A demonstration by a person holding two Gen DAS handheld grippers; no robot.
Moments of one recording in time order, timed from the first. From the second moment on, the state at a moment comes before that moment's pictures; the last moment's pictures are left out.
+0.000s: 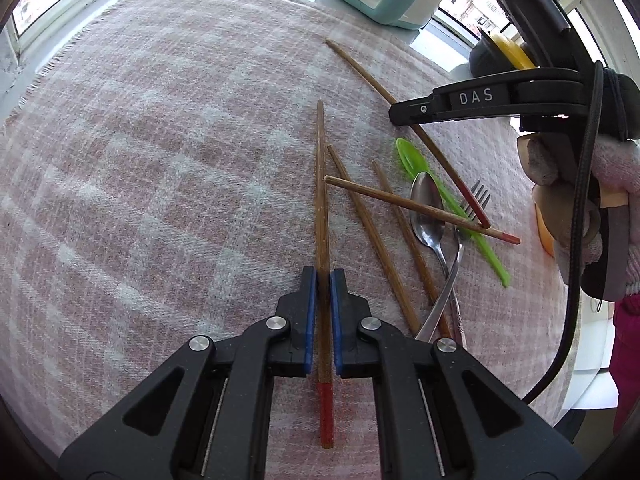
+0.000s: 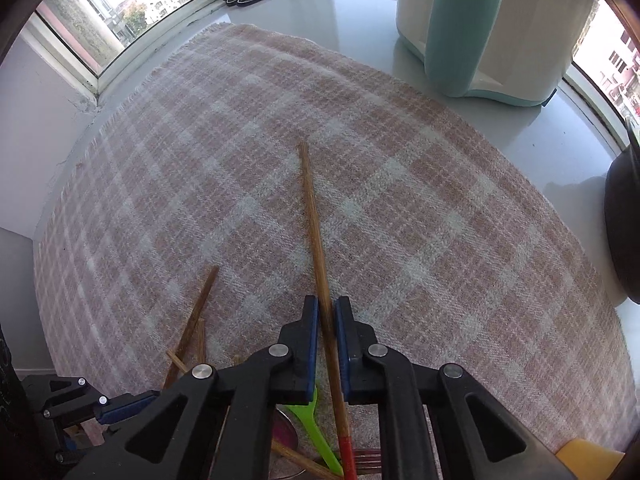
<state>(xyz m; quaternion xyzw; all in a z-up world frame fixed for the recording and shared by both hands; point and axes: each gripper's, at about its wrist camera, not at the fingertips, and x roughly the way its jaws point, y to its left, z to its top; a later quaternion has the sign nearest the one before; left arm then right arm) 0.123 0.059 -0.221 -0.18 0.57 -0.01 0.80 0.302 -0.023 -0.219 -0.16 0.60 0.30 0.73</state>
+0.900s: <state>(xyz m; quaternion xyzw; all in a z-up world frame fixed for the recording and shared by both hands) 0.102 0.098 -0.173 -0.25 0.51 0.01 0.82 0.282 -0.092 -0.168 -0.06 0.55 0.28 0.79</state>
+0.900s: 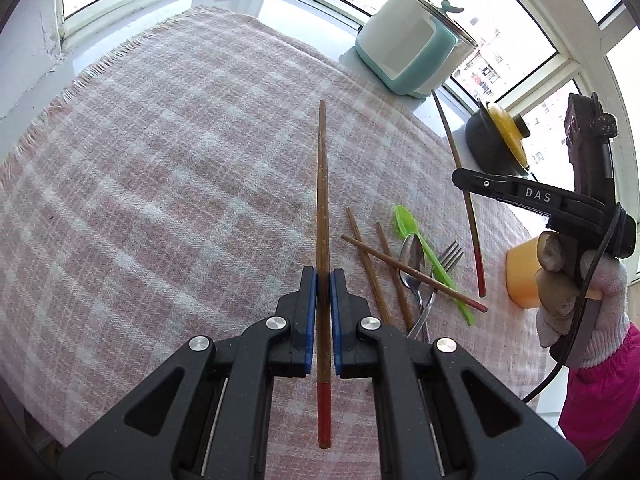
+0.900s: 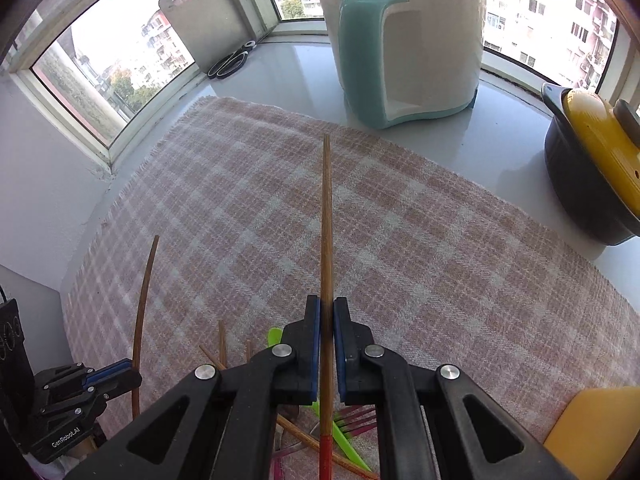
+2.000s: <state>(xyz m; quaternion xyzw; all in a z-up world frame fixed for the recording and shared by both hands) 0.159 -0.035 -0.076 -0.22 0.41 -0.13 0.87 0.186 -0.262 -0.050 0.01 0.42 0.21 0.88</state>
